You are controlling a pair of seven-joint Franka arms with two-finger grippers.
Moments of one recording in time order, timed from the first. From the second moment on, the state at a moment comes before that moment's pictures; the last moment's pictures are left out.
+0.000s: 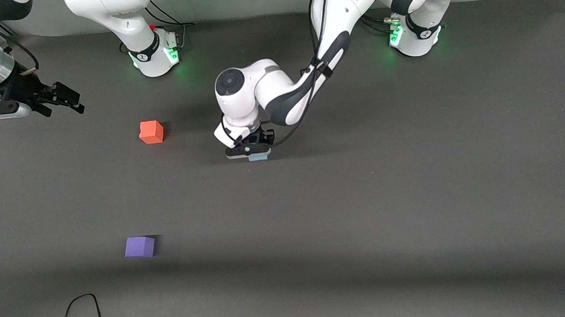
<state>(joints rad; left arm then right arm) -0.92 0.91 -0.05 -1.12 0.12 2.07 -1.06 0.05 -0.39 -0.11 -2.19 0.02 1.81 -0.02</state>
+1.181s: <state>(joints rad) -0.88 0.89 -0.04 -1.08 0.15 2.00 -1.04 0.05 -0.37 -0.12 -2.19 0.02 1.83 -0.03</state>
